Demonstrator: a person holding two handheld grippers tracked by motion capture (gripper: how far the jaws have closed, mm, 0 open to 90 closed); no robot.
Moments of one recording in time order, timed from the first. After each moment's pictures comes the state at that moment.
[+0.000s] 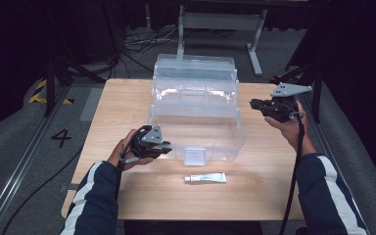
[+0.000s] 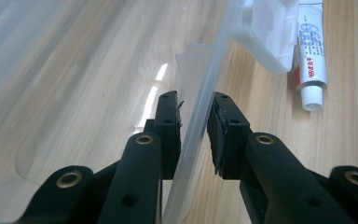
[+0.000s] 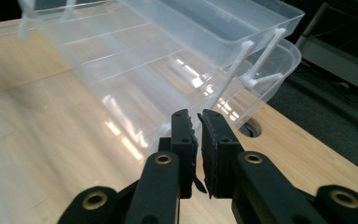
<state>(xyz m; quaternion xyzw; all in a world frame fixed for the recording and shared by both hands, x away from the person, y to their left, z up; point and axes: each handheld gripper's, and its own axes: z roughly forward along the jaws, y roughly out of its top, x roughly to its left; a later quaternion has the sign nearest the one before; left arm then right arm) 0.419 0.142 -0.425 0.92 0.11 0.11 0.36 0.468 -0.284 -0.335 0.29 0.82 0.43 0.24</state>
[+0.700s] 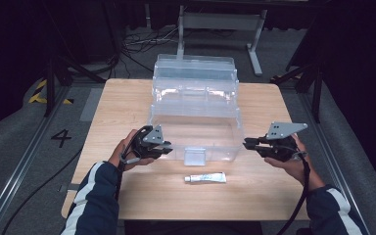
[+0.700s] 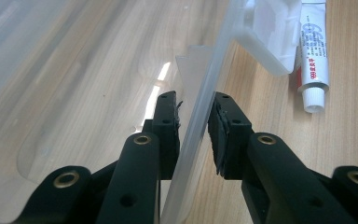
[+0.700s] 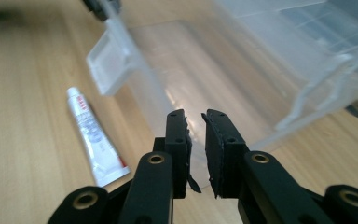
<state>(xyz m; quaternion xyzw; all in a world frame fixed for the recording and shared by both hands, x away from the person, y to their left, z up) 0.418 0.139 -0.424 0.92 0.11 0.11 0.36 0.381 -0.267 -0.372 0.20 0.88 0.41 0.15</state>
